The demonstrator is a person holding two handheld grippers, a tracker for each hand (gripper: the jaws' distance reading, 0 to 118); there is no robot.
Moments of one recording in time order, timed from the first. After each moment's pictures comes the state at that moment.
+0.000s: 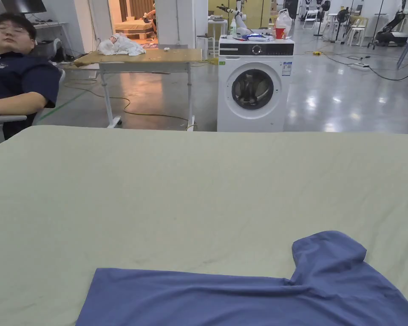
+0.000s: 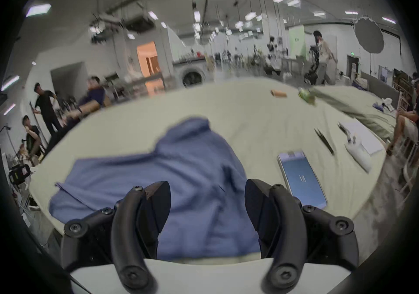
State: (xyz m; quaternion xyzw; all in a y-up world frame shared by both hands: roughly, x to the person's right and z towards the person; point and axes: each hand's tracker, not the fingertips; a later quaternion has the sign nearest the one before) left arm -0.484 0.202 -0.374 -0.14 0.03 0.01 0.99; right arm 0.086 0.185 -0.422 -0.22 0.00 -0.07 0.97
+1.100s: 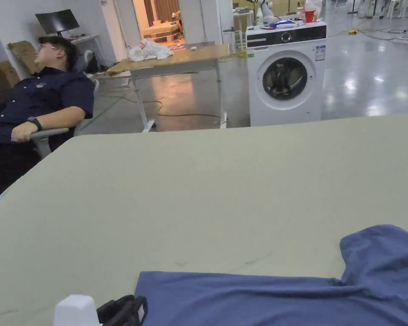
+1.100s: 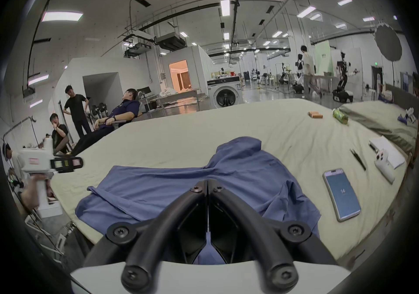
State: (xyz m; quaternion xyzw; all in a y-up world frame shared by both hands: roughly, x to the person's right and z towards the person) left arm -0.501 0.171 -0.496 -0.23 -0.07 0.08 0.97; right arm 0.031 0.186 -0.410 -0.19 0.09 -0.08 0.97
